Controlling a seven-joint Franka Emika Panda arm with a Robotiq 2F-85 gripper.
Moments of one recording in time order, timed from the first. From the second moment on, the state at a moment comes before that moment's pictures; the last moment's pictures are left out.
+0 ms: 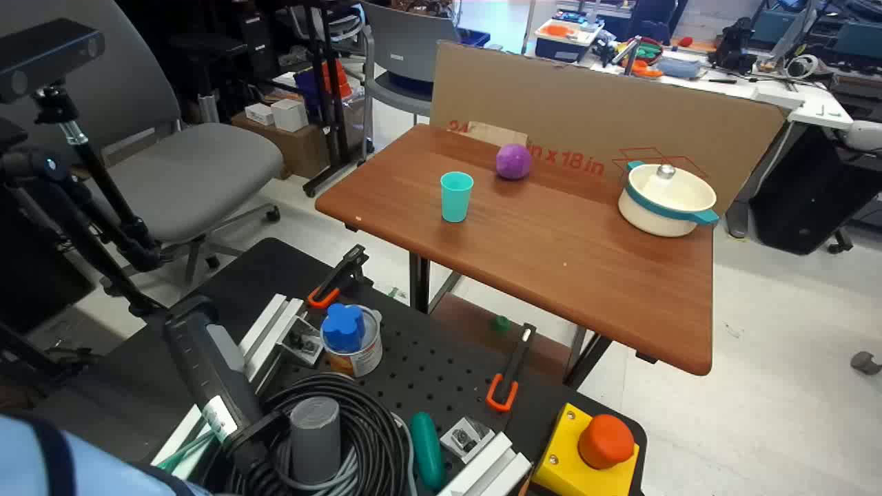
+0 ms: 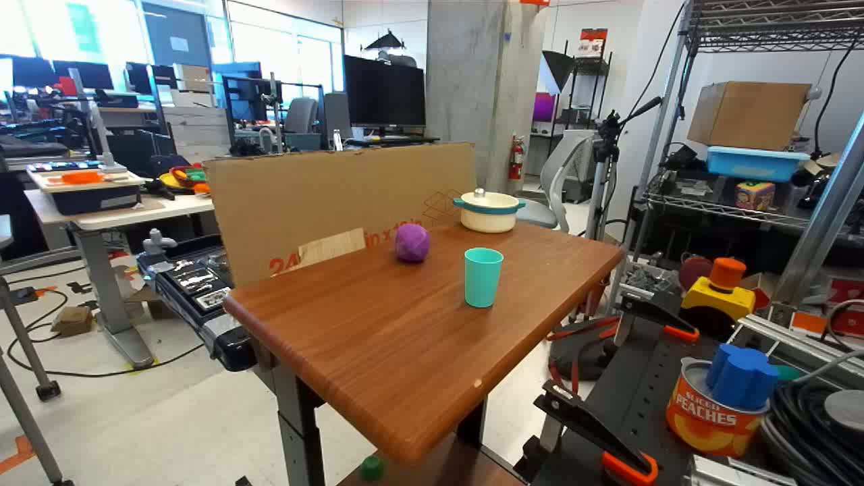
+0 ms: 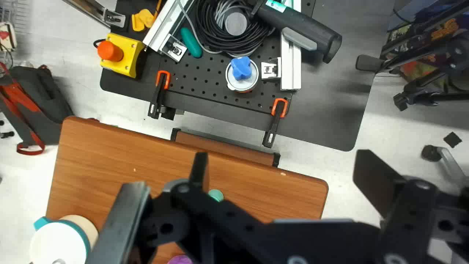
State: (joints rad) arm 0.14 -0.41 0.24 -2.13 -0.01 1.44 0.07
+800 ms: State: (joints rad) arm 0.14 -0.41 0.22 -2.17 -0.01 1.50 0.08
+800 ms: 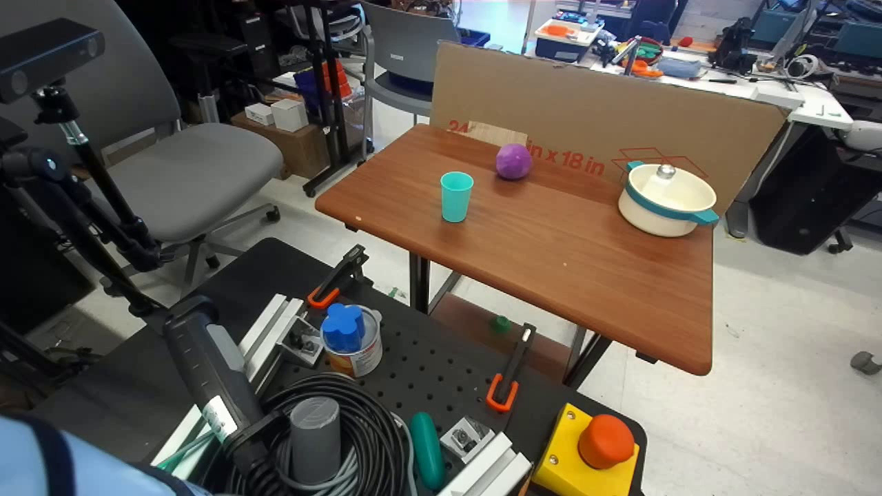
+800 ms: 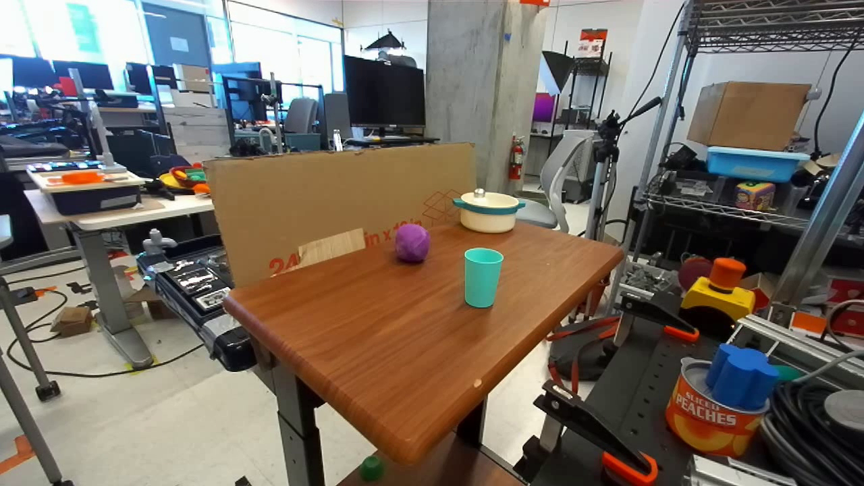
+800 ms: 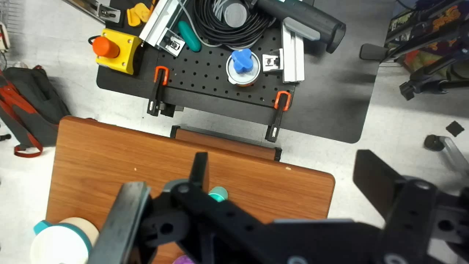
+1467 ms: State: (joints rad) arm 0.06 -0.13 0.13 -2.30 -0.02 1.94 0.14
